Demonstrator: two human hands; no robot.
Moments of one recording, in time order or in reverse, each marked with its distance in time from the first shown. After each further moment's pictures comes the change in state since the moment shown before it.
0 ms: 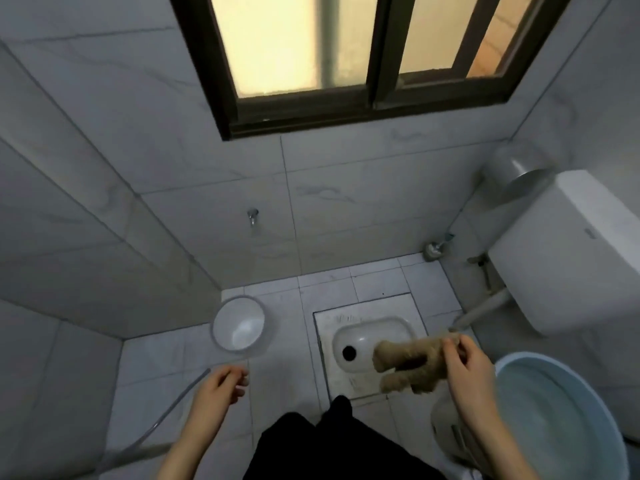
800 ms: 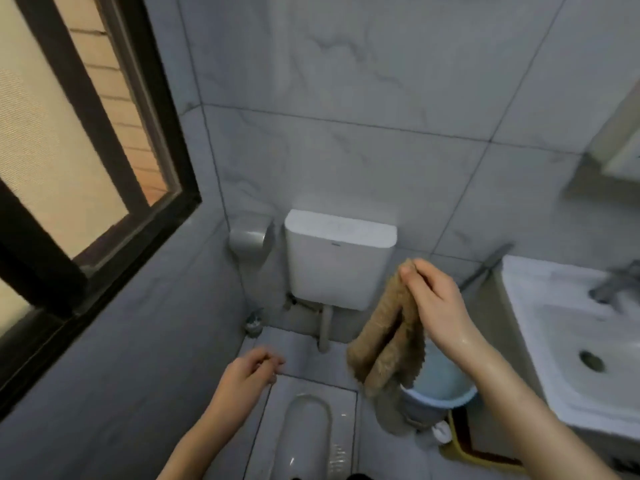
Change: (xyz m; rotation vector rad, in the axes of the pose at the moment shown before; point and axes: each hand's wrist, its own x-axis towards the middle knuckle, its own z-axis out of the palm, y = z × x) left_hand 0.122 0.359 0.256 0.595 -1.182 0.733; right_hand 0.069 -0.166 -0.103 0.111 0.843 -0.045
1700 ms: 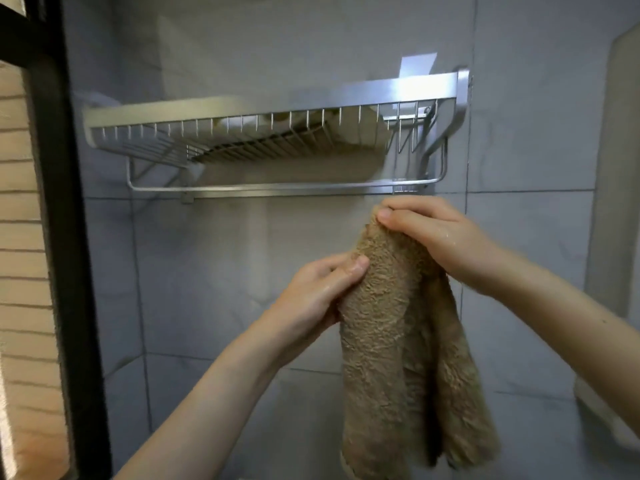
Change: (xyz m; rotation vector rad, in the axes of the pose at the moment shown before) left_hand 0.168 0.496 0.081 -0.259 -0.440 0.860; right_hand 0.281 -0.209 -0.232 -0.086 -0.057 -0.699
